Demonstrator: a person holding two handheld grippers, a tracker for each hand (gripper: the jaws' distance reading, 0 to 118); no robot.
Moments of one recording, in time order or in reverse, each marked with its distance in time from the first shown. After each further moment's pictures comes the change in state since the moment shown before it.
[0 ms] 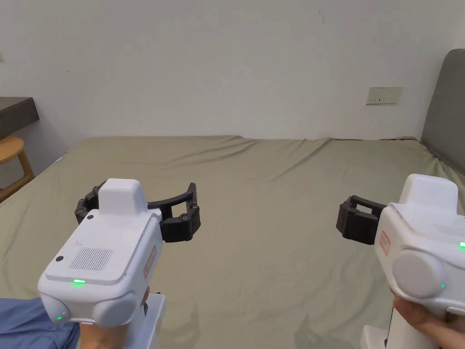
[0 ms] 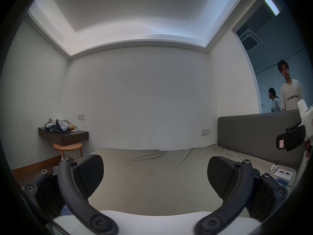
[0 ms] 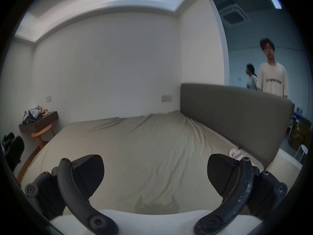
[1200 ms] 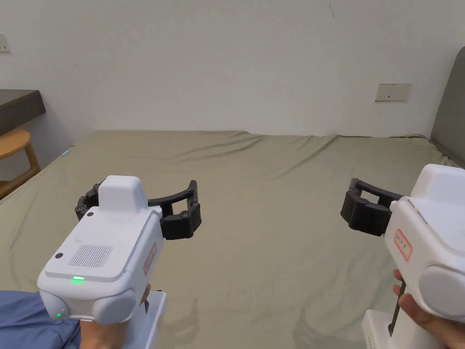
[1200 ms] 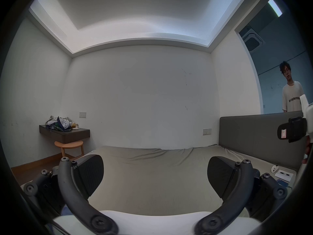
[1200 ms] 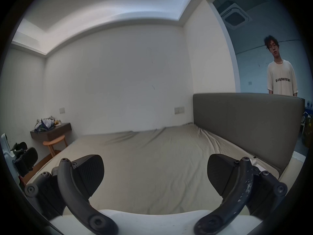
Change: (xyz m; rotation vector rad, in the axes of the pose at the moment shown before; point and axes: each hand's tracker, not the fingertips) left arm -0.008 -0.005 -0.005 -0.012 0.013 0.015; right arm -0.001 -0.007 -0.001 0.236 0.148 -0.005
